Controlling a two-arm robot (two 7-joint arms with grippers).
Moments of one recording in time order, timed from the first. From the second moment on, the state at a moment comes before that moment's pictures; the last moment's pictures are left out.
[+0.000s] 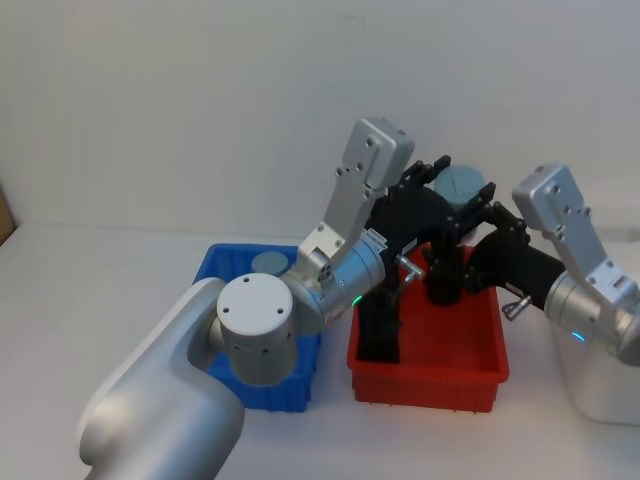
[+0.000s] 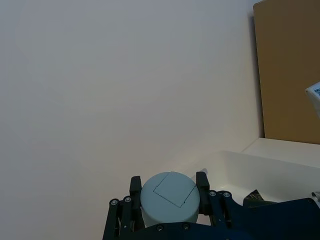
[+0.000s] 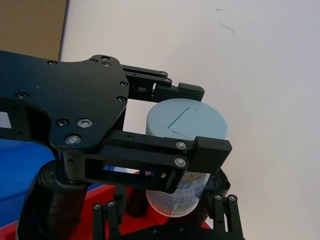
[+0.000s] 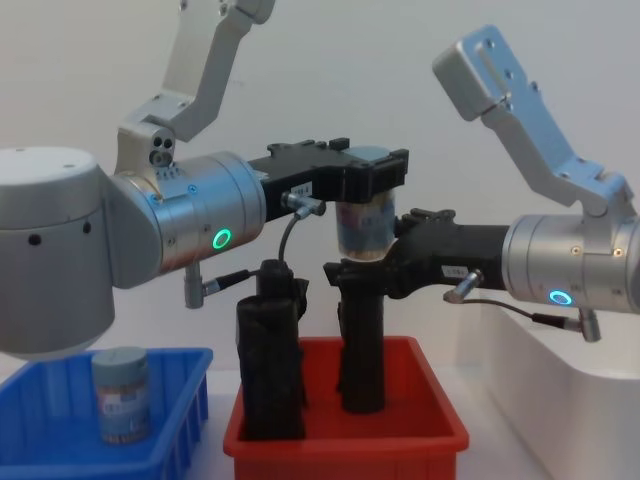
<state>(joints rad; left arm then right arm) -0.49 0.18 0.40 -1.36 -0.23 -0.01 -0.32 0.55 0.11 -0.35 -1.17 -0.12 -0.03 0.53</state>
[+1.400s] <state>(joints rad) -0.49 0.18 0.40 -1.36 -0.24 -0.02 -0.31 0.55 0.11 -0.35 -1.16 -0.11 -0.03 0.52</state>
